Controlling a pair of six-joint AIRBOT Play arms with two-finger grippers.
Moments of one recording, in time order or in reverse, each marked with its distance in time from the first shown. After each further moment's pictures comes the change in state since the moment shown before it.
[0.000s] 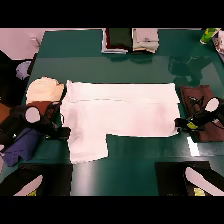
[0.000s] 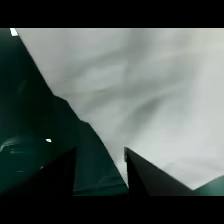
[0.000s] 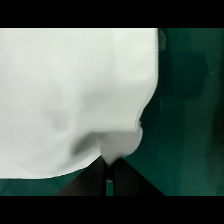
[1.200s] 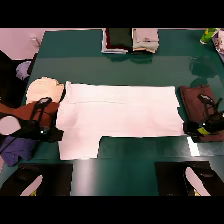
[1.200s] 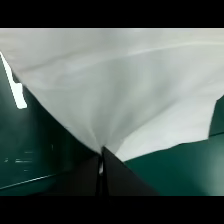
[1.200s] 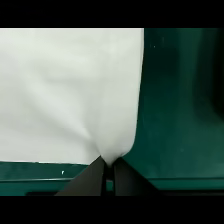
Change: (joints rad) left arm -0.001 0.286 0.078 0.006 -0.140 0.029; right arm 0.000 0.352 0.003 -0.020 0.216 0.001
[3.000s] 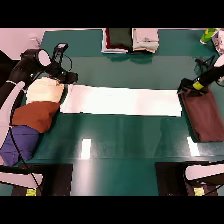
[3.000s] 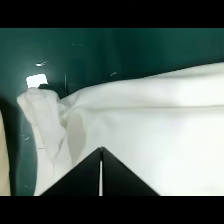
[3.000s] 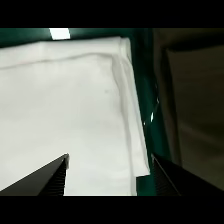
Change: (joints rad) left arm 0.060 -0.922 0.838 0.080 0.295 0.160; right arm -0.074 -0.874 0.758 0.114 -0.082 -0.014
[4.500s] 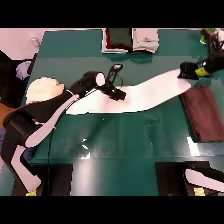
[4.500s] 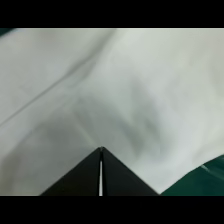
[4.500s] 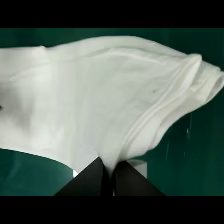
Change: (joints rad) left arm -0.431 -0.321 0.137 -0.277 0.223 0.036; right arm 0.222 0.332 0.102 0.101 -0.005 0.013
